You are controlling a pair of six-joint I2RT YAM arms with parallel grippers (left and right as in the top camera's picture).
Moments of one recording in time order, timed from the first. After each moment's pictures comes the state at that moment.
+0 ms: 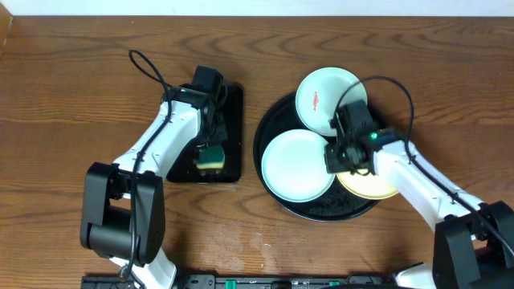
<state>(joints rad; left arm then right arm) -0.24 1.81 1.27 -0.88 -0.03 -0.45 0.35 1.61 1.00 -0.69 -0.07 0.23</state>
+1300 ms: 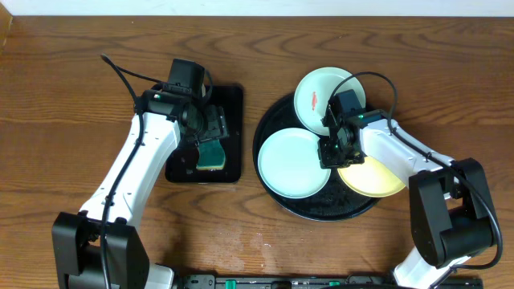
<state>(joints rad) -0.21 1.61 1.27 -0.94 0.10 -0.42 0.33 1.84 1.09 -0.71 -0.17 0.24</state>
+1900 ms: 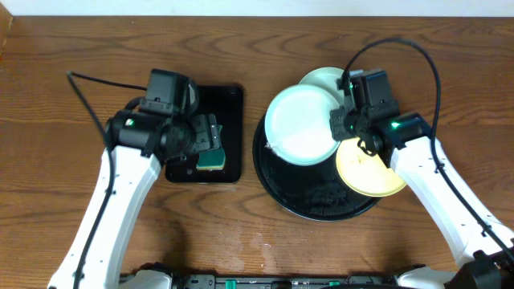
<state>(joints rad) -0.21 1.35 1.27 -1.08 0.11 -0.40 0.34 1.49 1.16 -0.61 0.03 0.14</state>
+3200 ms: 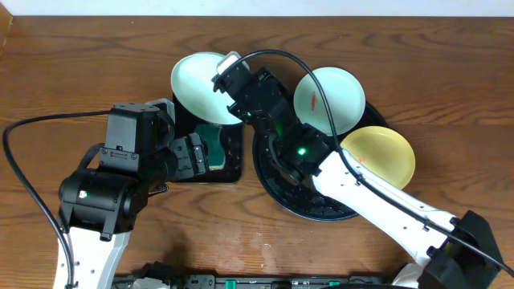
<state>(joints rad) -0.21 1.06 1.27 -1.18 0.11 -0.40 0.84 1.66 1.33 0.03 0.45 -0.35</state>
